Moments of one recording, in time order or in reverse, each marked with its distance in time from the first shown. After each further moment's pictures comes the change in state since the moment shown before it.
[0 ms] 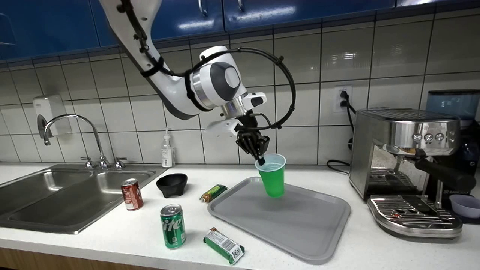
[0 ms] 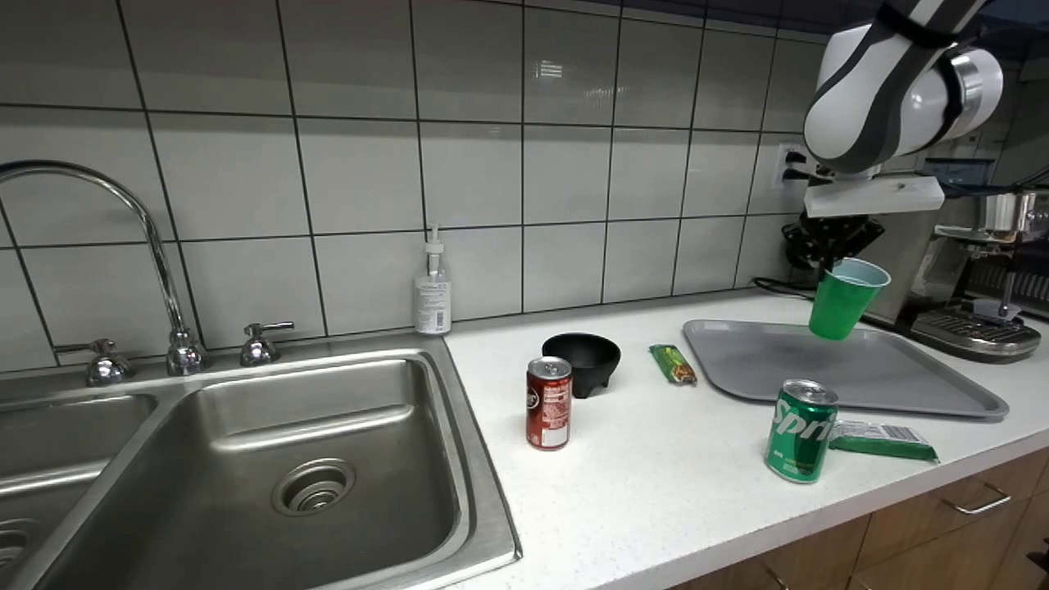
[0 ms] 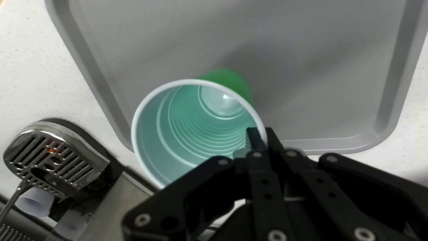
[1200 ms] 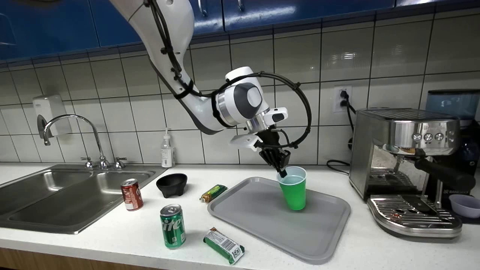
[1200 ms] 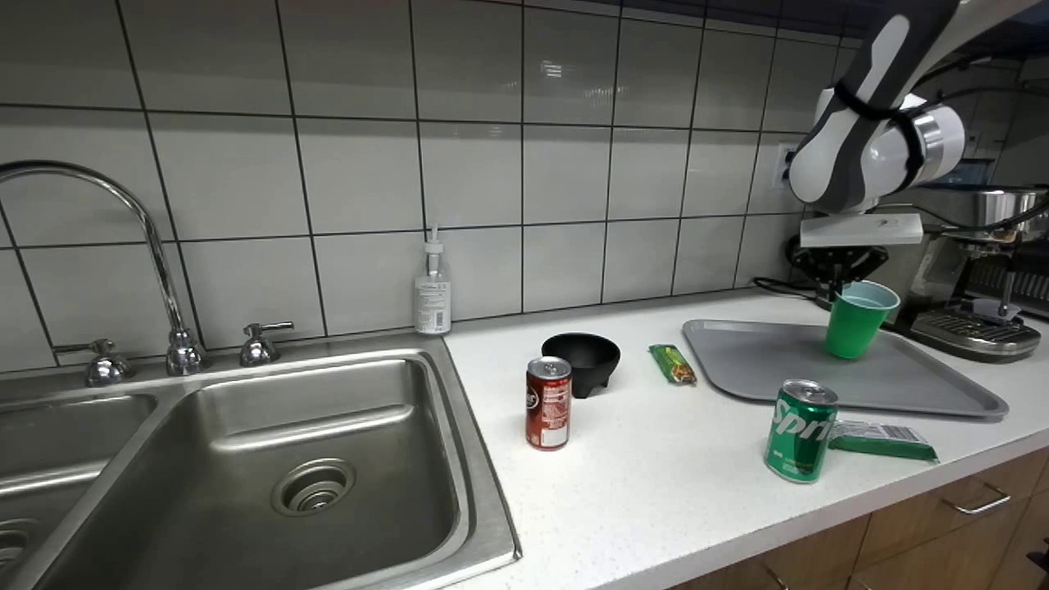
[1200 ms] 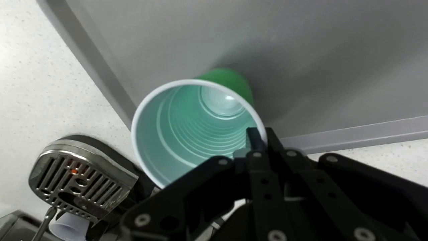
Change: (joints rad) arm -0.013 0.245 -0.064 0.199 0.124 0.000 0.043
